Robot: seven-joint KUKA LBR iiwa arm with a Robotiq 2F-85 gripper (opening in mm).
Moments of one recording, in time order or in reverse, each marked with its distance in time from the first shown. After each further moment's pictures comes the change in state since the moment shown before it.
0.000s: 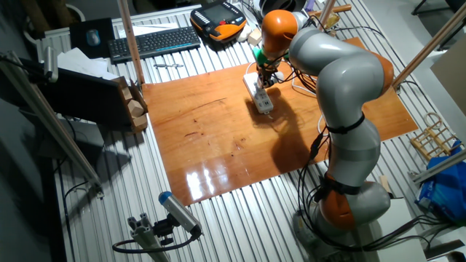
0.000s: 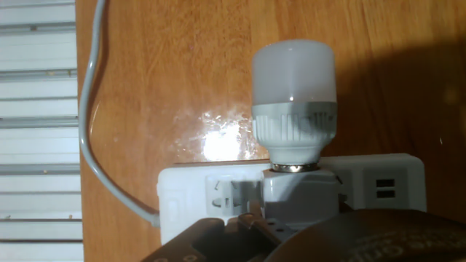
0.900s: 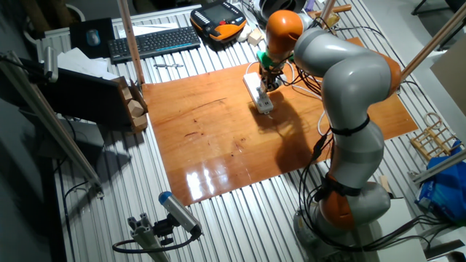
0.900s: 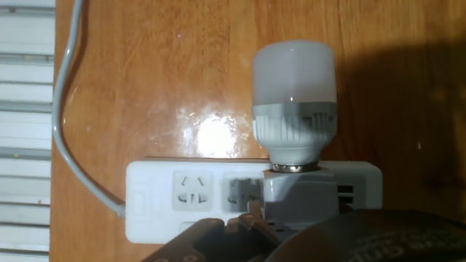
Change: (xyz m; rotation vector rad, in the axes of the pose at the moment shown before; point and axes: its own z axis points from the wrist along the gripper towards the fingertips) arm -0.003 -0.031 -0.013 0.014 0.023 -0.046
